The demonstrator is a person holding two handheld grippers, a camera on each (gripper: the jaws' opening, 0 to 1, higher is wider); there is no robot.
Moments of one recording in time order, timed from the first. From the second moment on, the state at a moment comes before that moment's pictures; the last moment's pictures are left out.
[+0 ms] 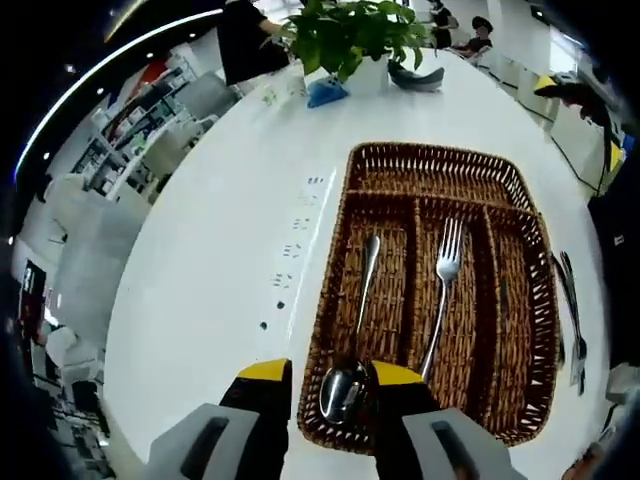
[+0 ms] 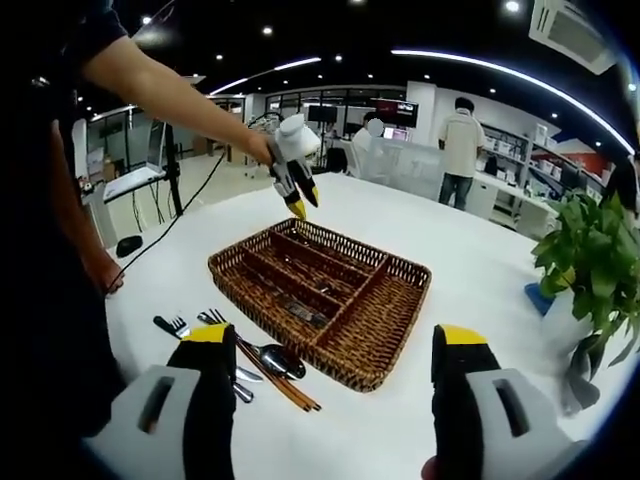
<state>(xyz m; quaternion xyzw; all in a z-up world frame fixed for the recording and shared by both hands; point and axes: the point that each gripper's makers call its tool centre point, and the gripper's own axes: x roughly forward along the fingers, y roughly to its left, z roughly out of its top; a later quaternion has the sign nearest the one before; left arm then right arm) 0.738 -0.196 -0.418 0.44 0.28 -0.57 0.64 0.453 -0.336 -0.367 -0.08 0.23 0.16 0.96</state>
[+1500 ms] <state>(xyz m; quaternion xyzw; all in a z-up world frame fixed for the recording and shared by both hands) 0.495 -0.146 -0.299 0.11 0.13 -0.49 0.86 0.415 -0.337 -0.352 -0.07 0.20 0.18 0.96</state>
